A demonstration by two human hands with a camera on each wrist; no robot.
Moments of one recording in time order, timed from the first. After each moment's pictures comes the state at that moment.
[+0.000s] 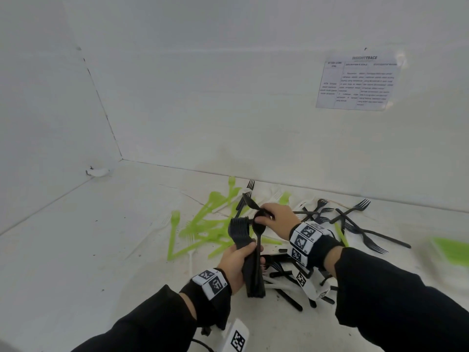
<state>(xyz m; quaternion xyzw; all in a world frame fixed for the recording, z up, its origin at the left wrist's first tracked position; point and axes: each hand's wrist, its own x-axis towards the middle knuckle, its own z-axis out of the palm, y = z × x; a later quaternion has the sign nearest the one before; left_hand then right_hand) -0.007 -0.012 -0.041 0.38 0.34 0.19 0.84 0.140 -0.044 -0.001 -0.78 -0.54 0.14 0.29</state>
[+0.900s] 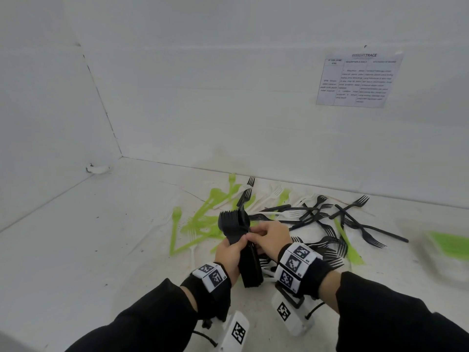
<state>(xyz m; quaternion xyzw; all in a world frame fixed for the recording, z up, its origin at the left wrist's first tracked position) -0.012 -0.001 -0.055 0.42 0.39 0.28 0.77 0.083 -0.058 -0.025 -0.79 -0.37 0.23 0.43</state>
